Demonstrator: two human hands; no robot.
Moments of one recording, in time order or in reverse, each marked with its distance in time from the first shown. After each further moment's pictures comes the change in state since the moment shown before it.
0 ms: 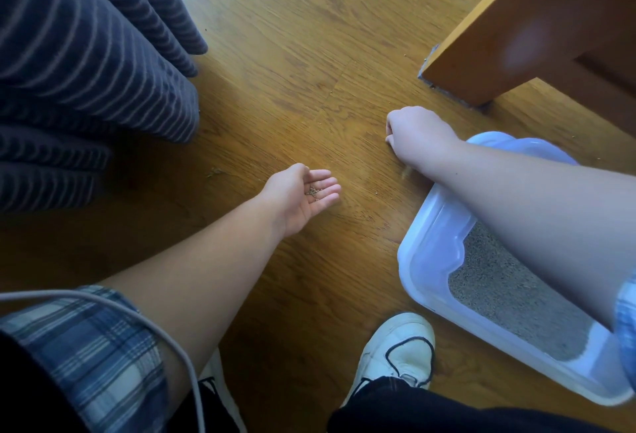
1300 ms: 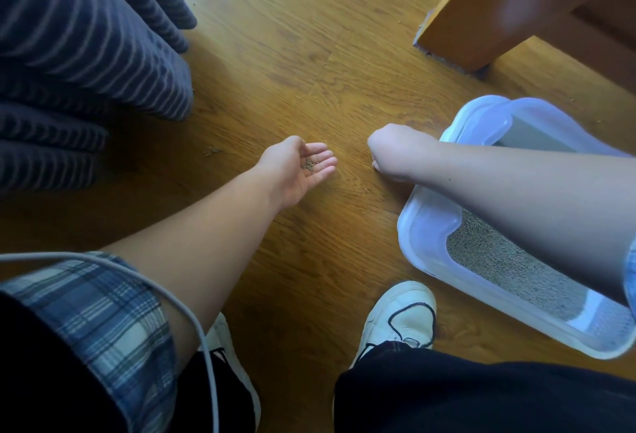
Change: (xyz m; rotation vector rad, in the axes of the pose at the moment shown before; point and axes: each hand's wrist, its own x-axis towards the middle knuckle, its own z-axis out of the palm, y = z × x) left_hand -0.009 0.000 0.003 0.038 0.006 0.038; right_hand -0.051 -0.034 0.021 -0.155 -0.309 -0.128
